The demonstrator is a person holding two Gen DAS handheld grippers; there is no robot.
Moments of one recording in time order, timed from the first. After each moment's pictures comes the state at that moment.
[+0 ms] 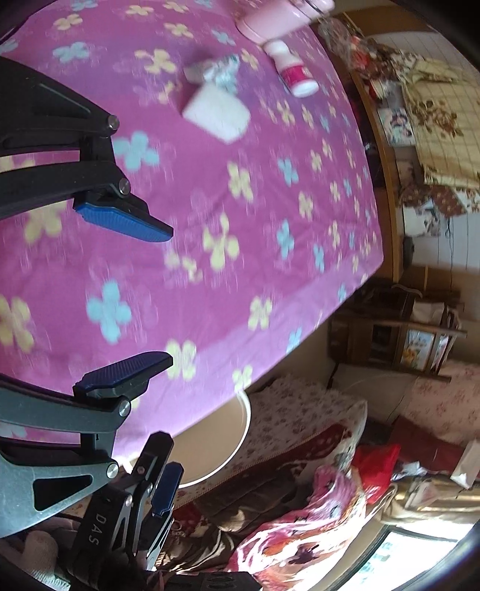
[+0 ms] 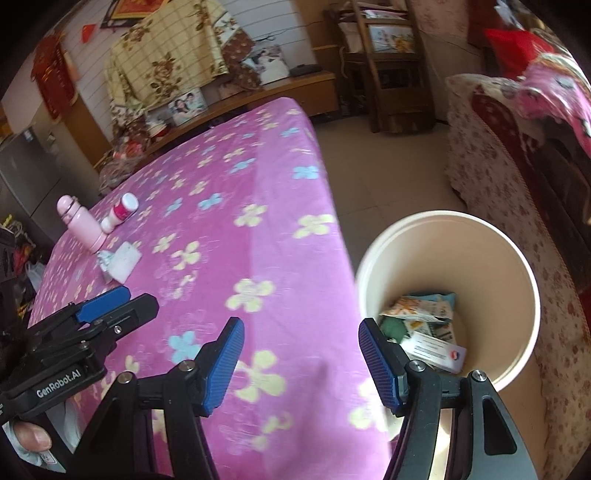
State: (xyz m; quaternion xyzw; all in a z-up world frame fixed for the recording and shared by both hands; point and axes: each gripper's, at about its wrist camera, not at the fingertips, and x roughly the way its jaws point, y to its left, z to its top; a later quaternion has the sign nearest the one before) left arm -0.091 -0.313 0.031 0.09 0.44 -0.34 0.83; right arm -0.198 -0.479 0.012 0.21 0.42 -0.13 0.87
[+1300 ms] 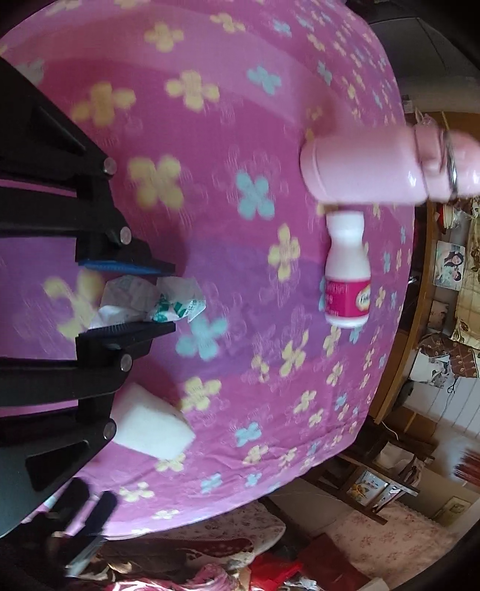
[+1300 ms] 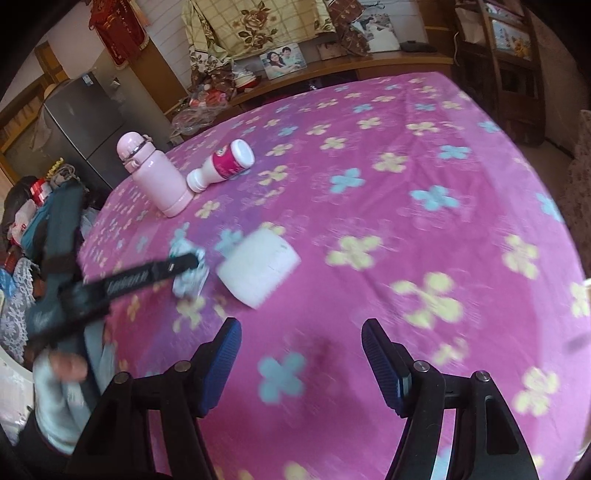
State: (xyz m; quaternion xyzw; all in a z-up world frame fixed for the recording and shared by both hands) left arm 0.084 -0.130 -0.007 -0.02 0.51 -0.17 0.85; right arm -0.018 -0.327 -0.002 0.19 0.45 0.03 0.87
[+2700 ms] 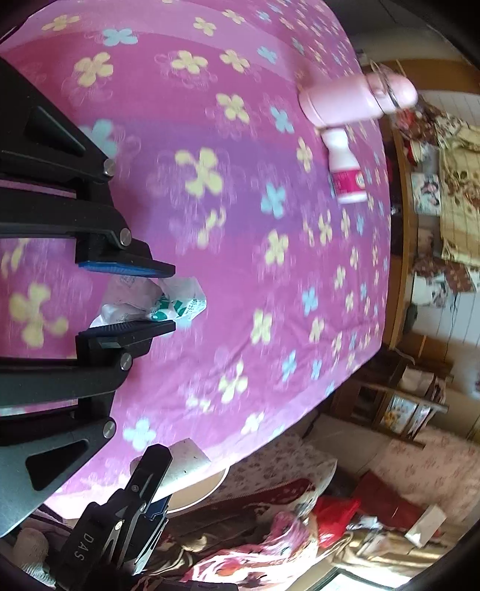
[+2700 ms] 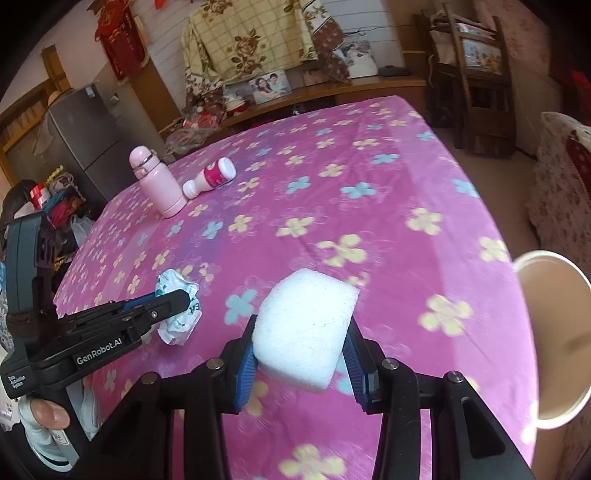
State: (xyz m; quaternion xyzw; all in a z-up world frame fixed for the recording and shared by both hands) left arm -0.052 -0.202 0.024 0.03 0.47 -0.27 0.84; right arm -0.135 -0.371 0.023 0.18 0.41 -0.01 0.89
